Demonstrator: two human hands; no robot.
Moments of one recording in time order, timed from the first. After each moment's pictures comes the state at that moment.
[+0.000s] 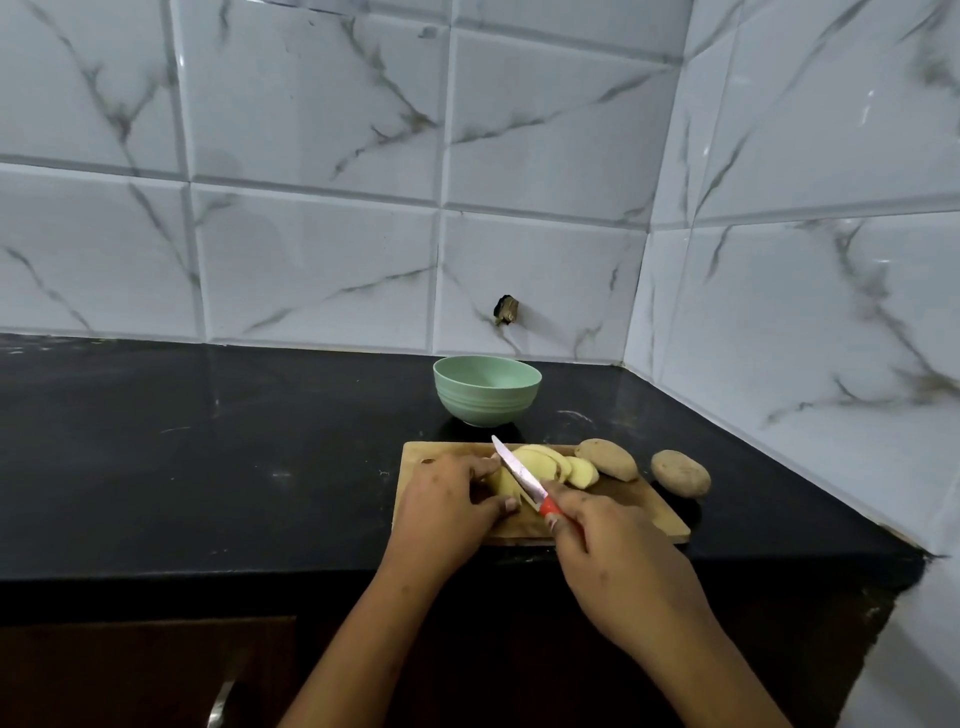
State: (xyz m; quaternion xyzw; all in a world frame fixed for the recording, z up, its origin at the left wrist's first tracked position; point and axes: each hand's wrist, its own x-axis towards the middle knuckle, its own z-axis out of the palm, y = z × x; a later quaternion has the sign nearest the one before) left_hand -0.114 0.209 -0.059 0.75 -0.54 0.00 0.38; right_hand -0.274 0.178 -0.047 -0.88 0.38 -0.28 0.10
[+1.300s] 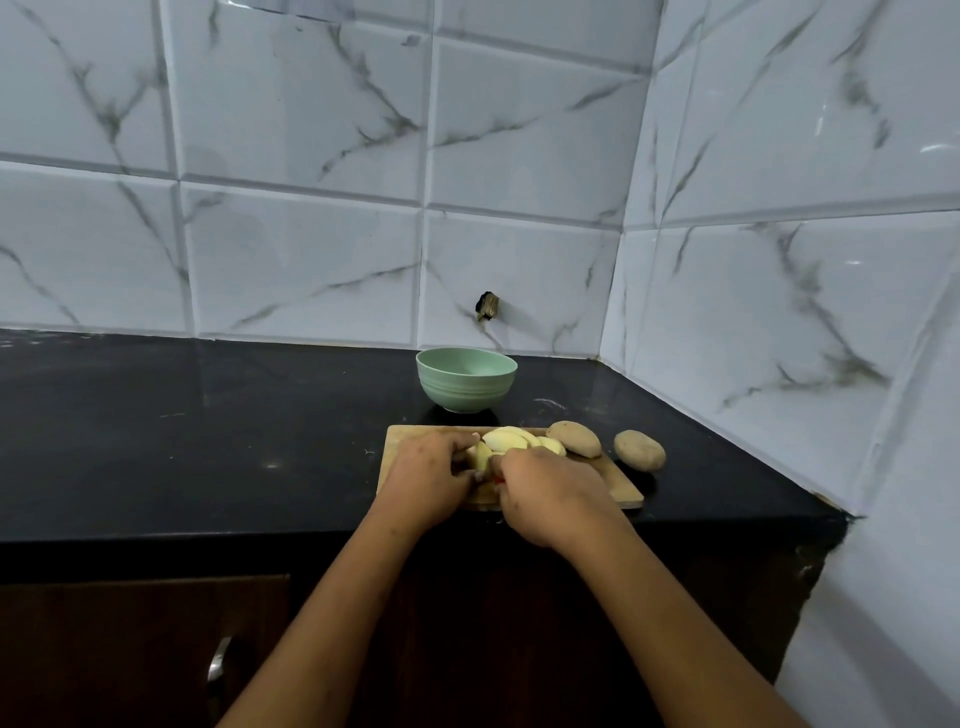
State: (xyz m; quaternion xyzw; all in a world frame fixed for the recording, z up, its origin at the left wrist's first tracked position) left_hand -0.114 0.208 -0.058 0.74 -0.56 -0.02 0.38; right_hand -0.248 0.173 -0.025 -0.92 0.38 -0.07 -0.04
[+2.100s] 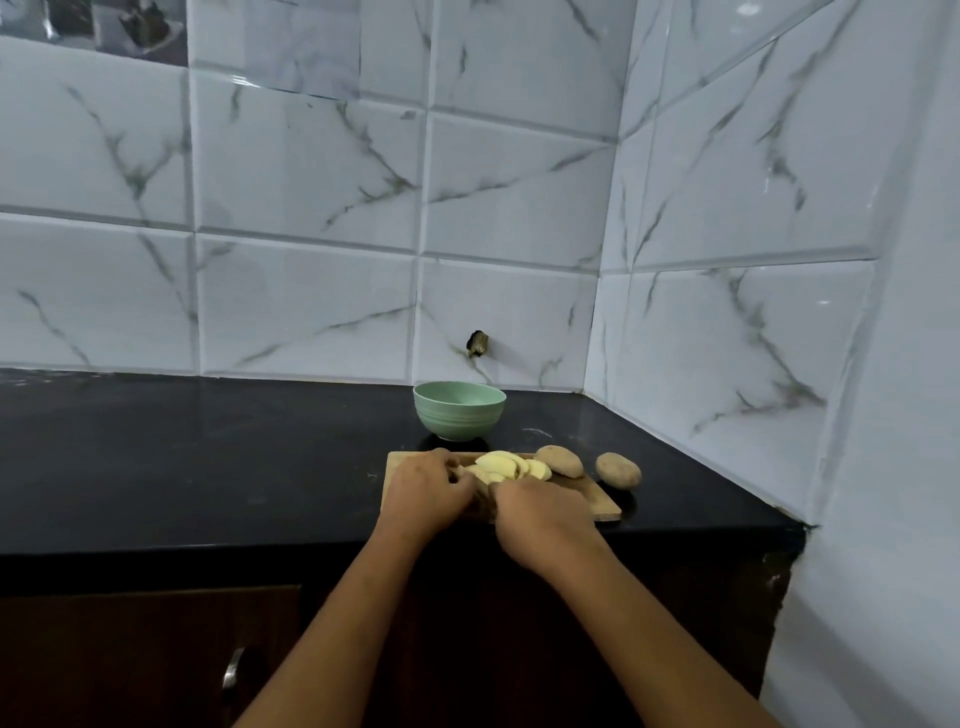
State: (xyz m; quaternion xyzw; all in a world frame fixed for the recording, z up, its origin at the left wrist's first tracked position) left_hand -0.119 0.211 -0.060 0.76 -0.49 0.02 0.42; right_hand -0.254 0.190 -0.033 -0.90 0.41 -0.08 -0.07
